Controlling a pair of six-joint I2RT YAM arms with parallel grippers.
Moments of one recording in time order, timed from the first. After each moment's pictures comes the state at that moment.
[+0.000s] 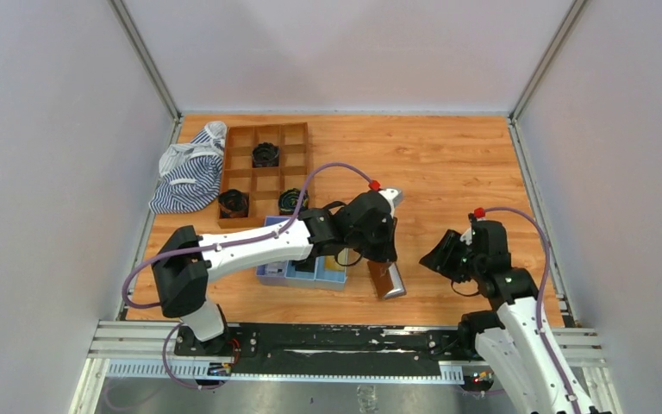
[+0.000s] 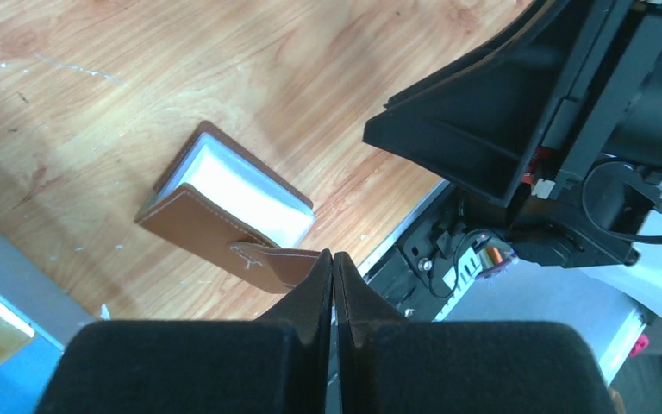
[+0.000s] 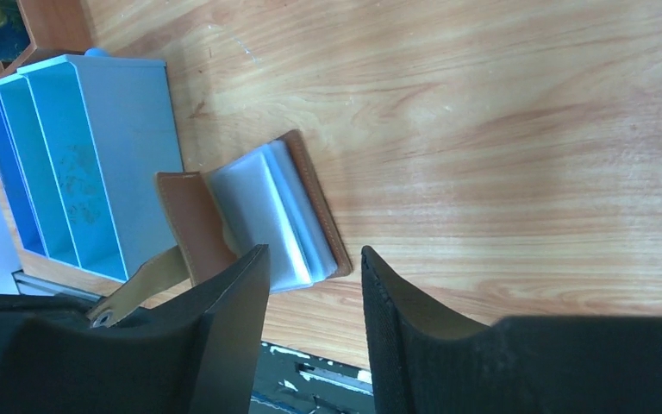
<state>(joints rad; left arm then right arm) -1.11 1.64 1.28 -0.36 0.06 -0.68 0.16 0.59 0.48 -0.71 -0.26 0.61</state>
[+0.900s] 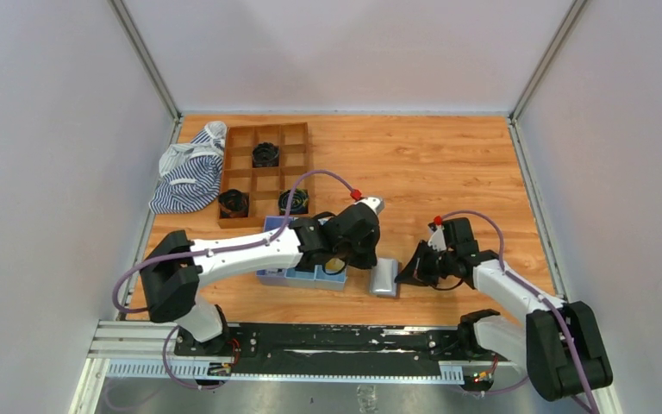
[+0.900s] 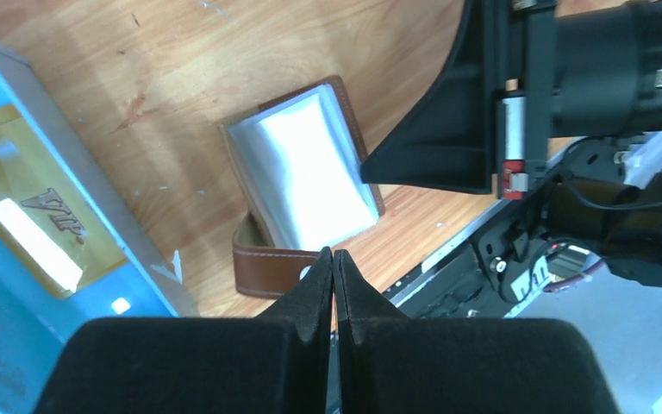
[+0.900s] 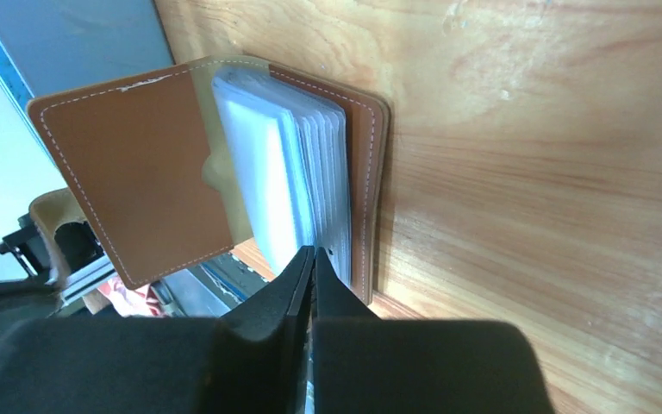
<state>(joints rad) -1.11 1.55 1.13 -0.37 -0.06 -0.72 0.25 1.07 0.35 -0.31 -0.61 0.65</state>
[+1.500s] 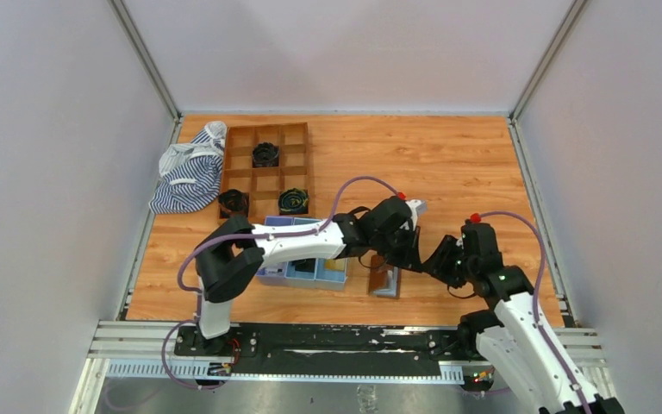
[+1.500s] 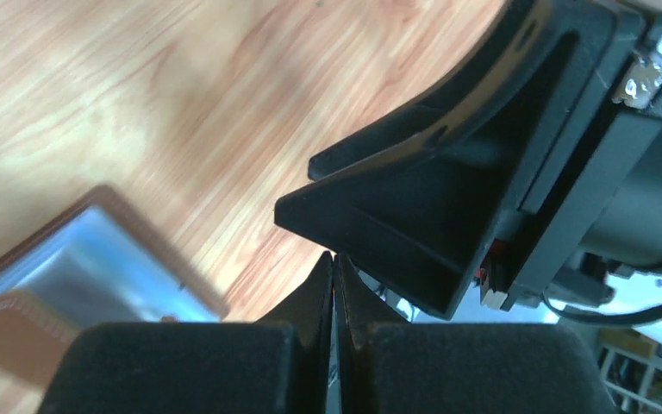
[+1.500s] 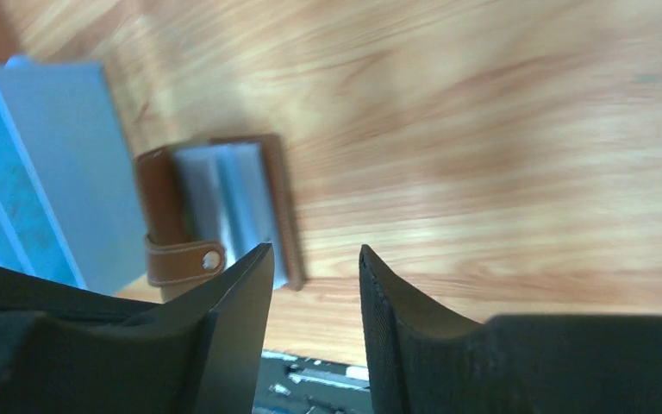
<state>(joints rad) -1.12 1.87 1.32 -0.13 0.27 -0.76 0.25 0.63 0.43 -0.66 -0.22 0.72</state>
